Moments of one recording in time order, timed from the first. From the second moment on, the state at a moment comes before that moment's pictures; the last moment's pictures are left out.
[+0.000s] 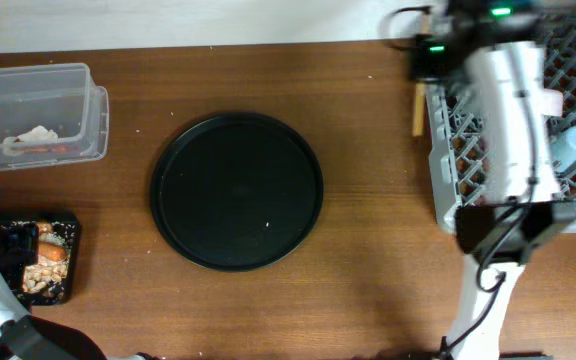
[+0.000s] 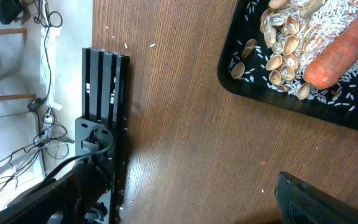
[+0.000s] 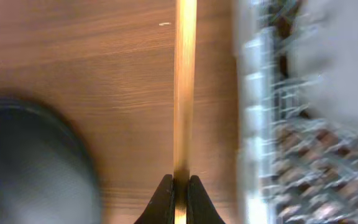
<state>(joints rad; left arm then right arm) 0.68 1.60 1.52 -1.66 -0.22 -1.10 -0.01 2.23 2.58 -1.51 -0.11 0.10</state>
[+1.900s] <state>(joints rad) 0.68 1.60 1.52 -1.66 -0.22 -1.10 -0.15 1.13 1.32 -1.50 -0.26 0.04</state>
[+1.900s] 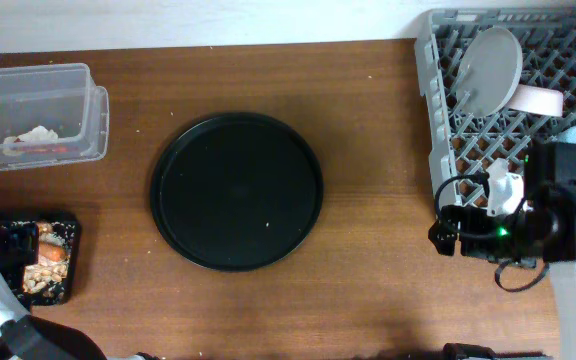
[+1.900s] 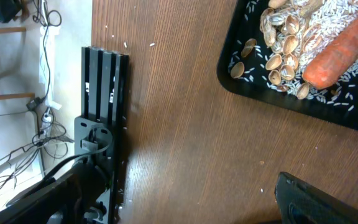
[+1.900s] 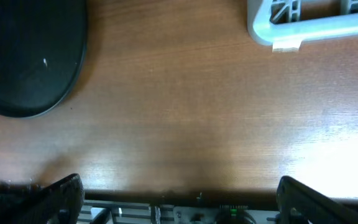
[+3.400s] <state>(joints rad) 0.68 1.60 1.52 -1.65 -0.22 -1.10 0.03 0.01 0.02 -0.08 0.00 -0.01</state>
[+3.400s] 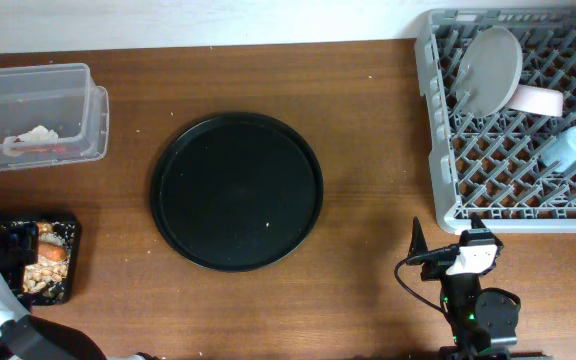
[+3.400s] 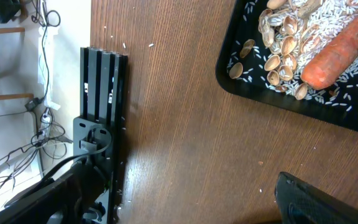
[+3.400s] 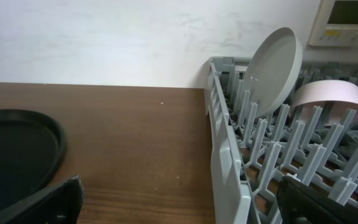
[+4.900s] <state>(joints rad) -0.14 0.53 0.91 -0.77 -0.17 -0.55 0.03 0.01 0.01 -0.08 0.00 -0.01</state>
